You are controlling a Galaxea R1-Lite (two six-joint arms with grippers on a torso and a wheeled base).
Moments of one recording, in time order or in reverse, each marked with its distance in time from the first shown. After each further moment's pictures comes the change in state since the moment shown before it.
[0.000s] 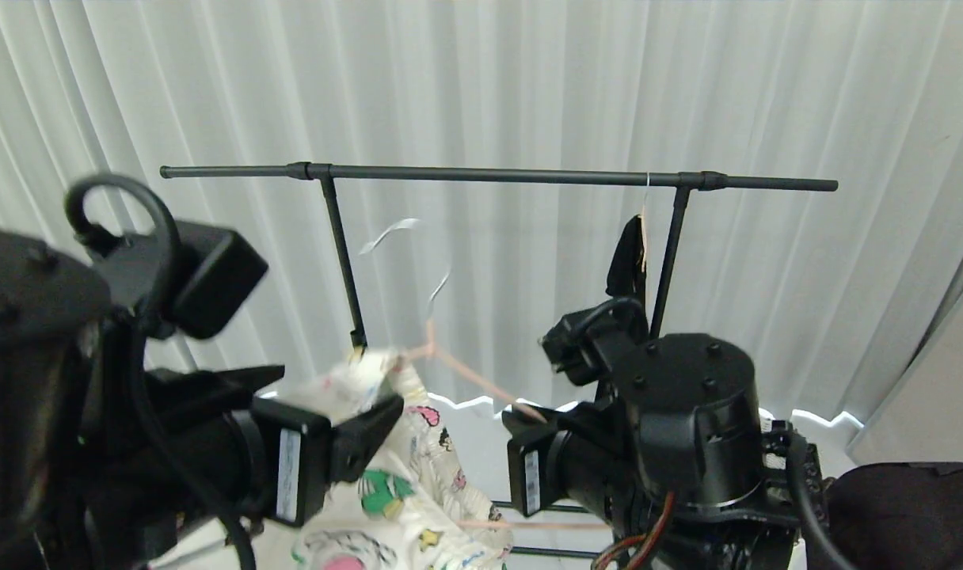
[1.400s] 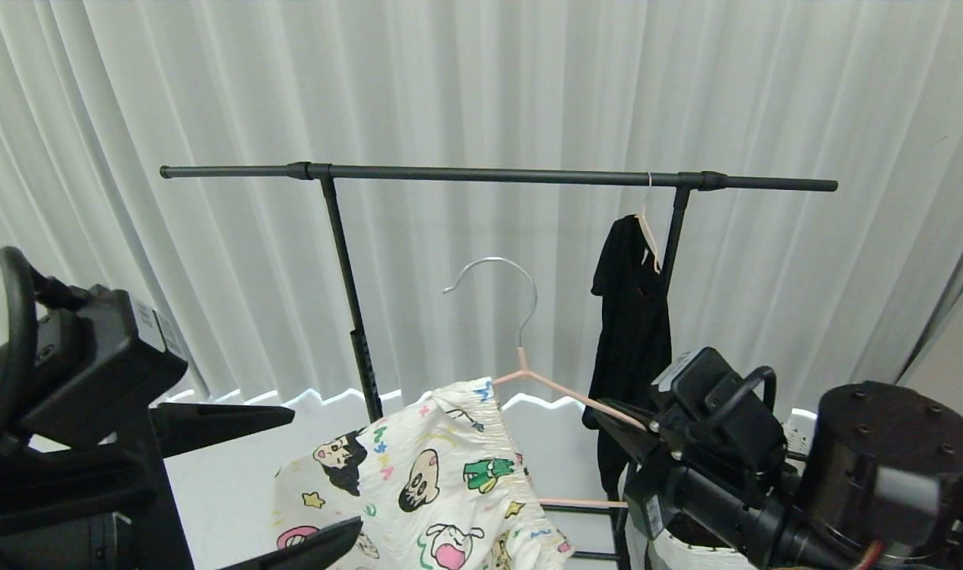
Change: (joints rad) left arm 0.247 -0.201 0.143 -0.022 -0.672 0.417; right arm -0.115 -0.143 0.437 -0.469 0.070 -0.519
